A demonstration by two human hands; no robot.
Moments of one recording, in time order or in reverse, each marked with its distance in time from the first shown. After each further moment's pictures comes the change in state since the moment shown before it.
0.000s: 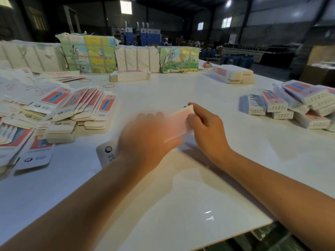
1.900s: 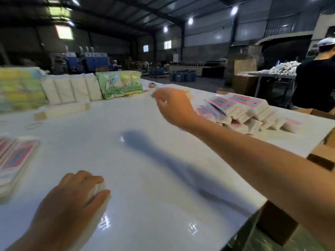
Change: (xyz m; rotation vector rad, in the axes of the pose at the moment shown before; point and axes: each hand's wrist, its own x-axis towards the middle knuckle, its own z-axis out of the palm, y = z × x) left_hand 0.003 -0.015 0.045 -0.345 -0.156 0.184; right_hand 0.119 0.006 -0.112 -0.676 0.069 -0.086
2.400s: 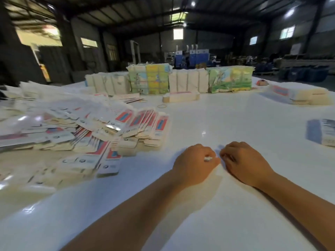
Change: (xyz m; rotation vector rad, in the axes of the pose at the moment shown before) left_hand 0.007 0.005 -0.021 -0.323 -0.037 -0.362; right_hand -0.099 -0.057 0.112 -0.042 -0.456 -0.263
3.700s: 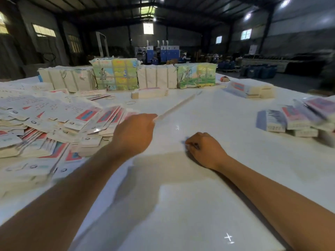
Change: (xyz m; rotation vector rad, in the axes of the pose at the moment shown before) left_hand 0.010 0.003 -0.072 0.308 0.164 -0.008; right_hand -0.002 -0.004 -0.009 0.131 0.004 0.088
